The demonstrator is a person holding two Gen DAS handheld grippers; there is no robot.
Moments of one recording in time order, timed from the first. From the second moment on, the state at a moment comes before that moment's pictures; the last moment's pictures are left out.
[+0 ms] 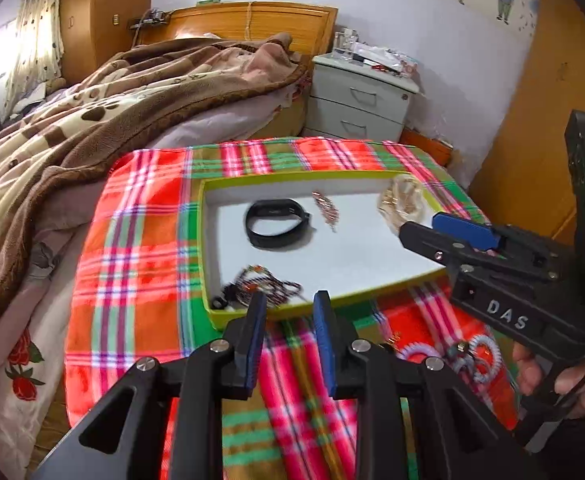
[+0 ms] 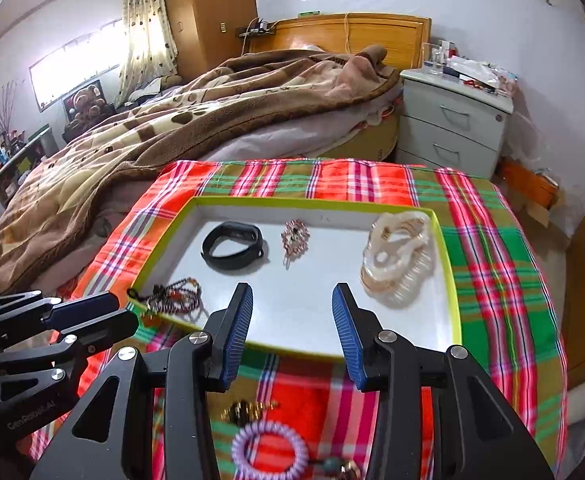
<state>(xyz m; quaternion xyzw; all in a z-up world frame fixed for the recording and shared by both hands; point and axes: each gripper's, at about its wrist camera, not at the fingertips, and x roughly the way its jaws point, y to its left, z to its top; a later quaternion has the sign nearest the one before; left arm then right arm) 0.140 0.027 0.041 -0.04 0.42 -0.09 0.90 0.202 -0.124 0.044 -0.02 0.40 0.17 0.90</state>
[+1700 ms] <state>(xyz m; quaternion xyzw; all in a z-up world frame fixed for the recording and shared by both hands) 0.093 0.023 -0.003 -0.09 0.47 -0.14 0.87 0.154 -0.140 -0.014 -0.10 0.47 0.25 0.84</state>
